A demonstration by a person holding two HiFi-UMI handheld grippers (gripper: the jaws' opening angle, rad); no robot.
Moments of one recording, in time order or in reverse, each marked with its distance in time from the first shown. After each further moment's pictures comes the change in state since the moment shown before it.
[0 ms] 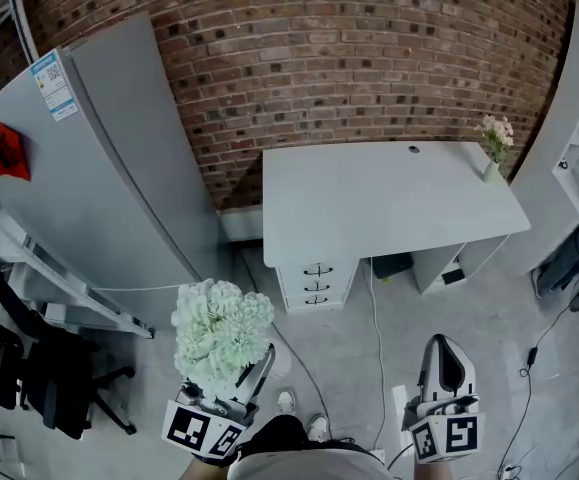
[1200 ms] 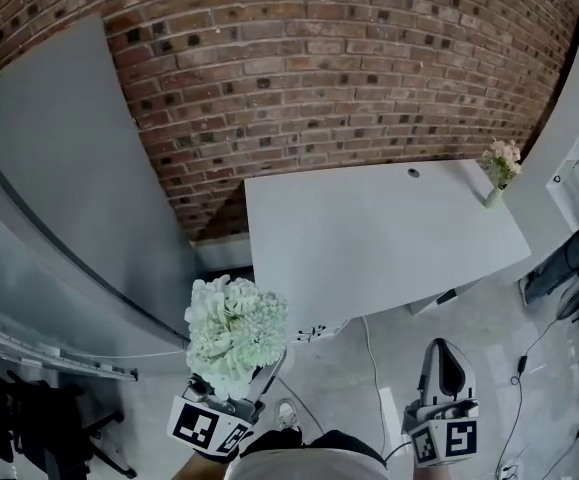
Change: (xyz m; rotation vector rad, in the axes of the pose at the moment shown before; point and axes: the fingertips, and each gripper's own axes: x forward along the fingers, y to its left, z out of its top) left arm 0.193 0.146 -0.031 -0.045 -0.002 -0.148; right arm 0.212 0.020 0.002 -0.058 0.035 -0.100
